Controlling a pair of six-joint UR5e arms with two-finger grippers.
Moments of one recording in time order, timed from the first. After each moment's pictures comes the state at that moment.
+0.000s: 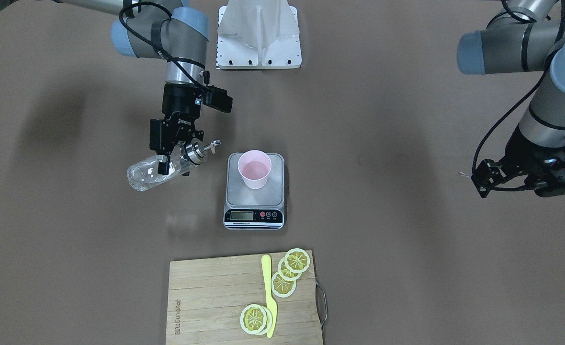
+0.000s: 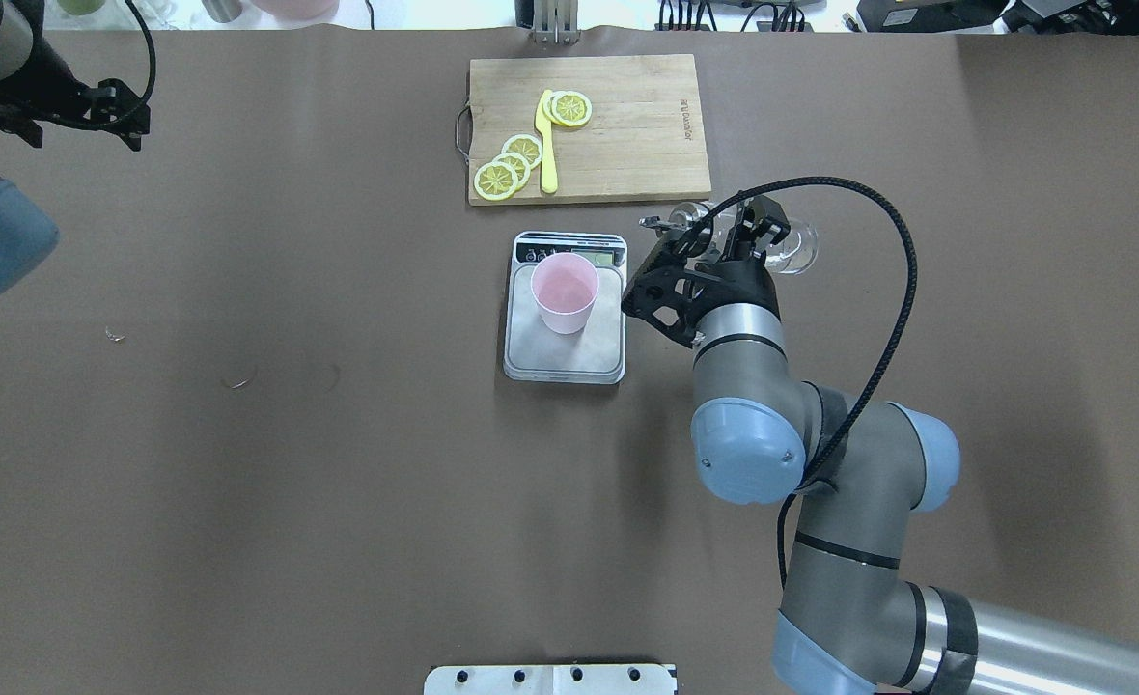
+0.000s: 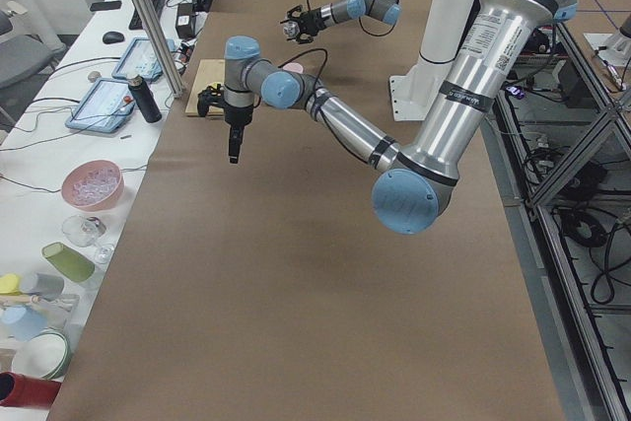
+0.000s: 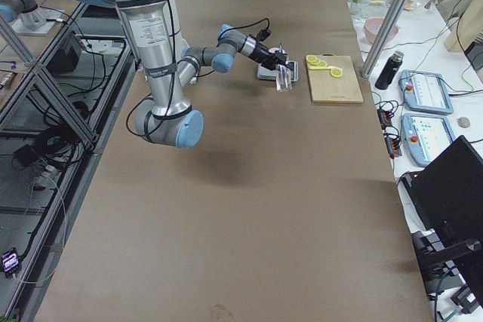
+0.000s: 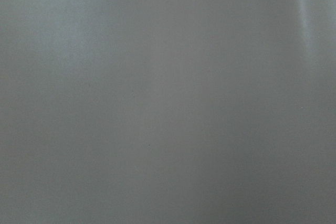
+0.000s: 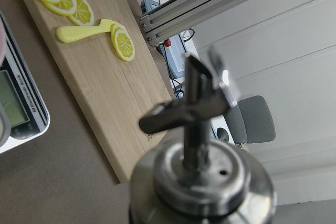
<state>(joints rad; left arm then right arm) -1.10 -1.99 -1.74 -1.48 -1.97 -0.74 0.34 -1.10 1.76 -1.38 0.66 0.20</state>
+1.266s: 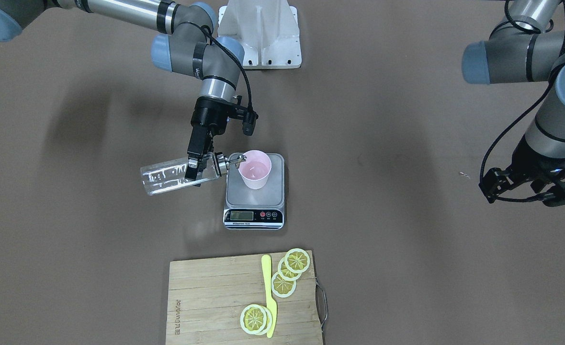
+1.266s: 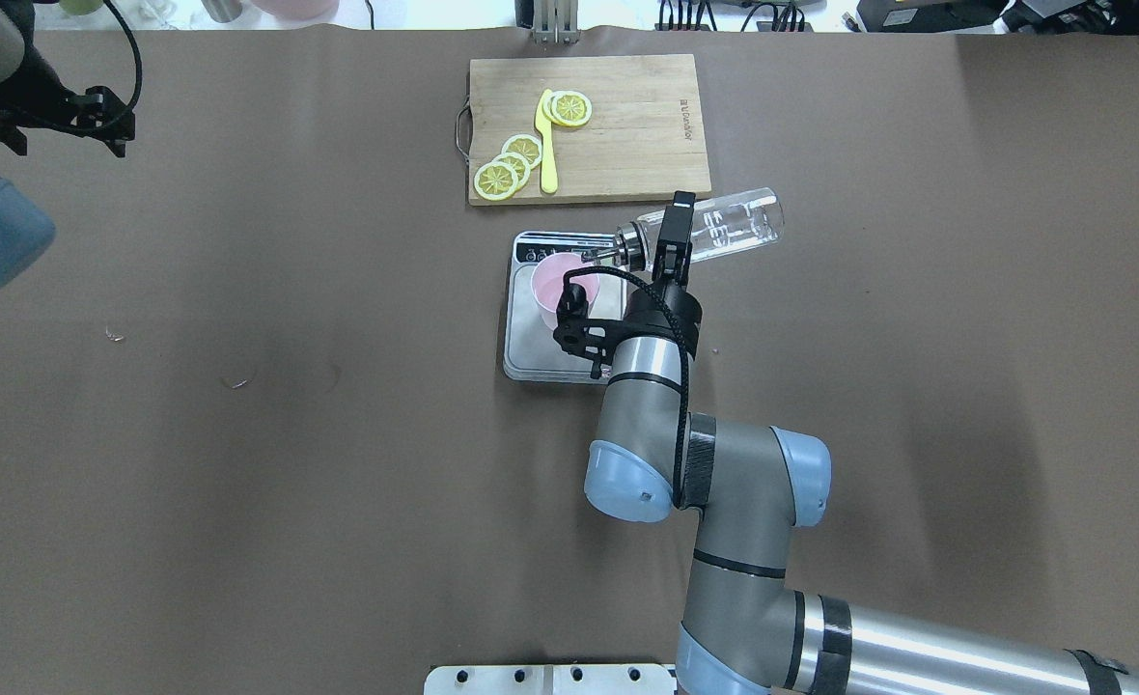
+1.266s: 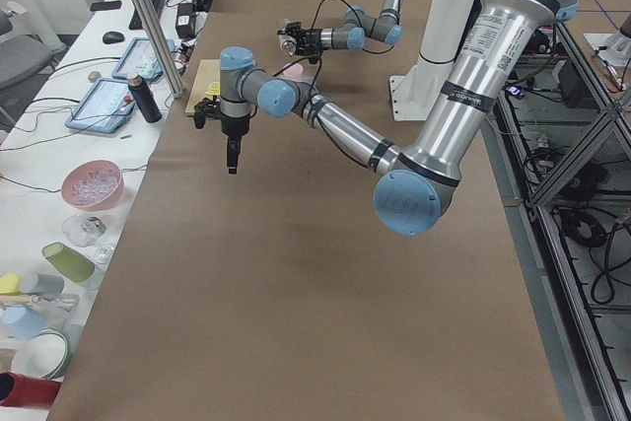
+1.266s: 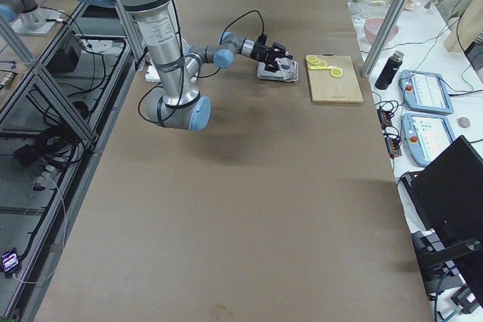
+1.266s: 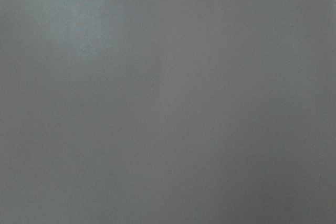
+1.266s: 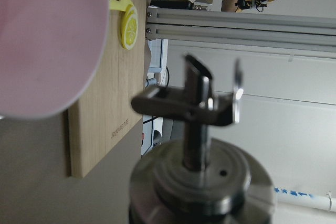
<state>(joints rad) -1.11 -1.99 -1.68 -1.49 -1.97 -0.74 0.30 -0.97 1.56 -1.51 0.38 -0.05</state>
